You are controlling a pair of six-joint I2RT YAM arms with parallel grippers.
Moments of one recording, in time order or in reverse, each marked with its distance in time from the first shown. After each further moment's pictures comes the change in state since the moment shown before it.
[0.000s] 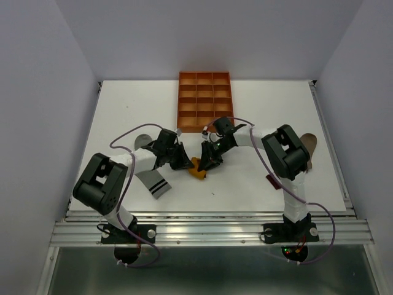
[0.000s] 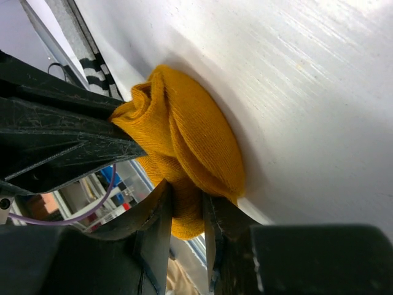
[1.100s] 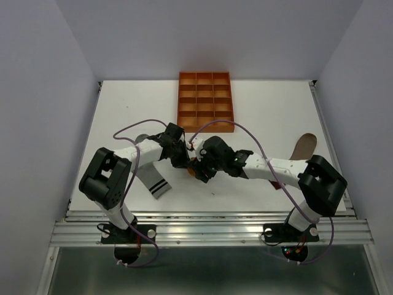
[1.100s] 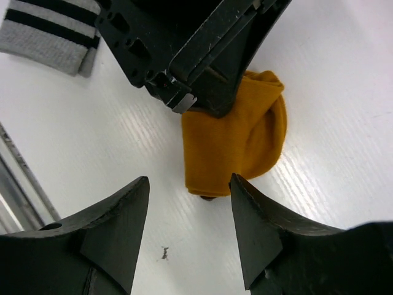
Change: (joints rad) left arm -0.028 0.074 0.187 -0.285 -0.089 0.019; right arm 0.347 -0.506 -0.339 0.296 0.639 -0.469
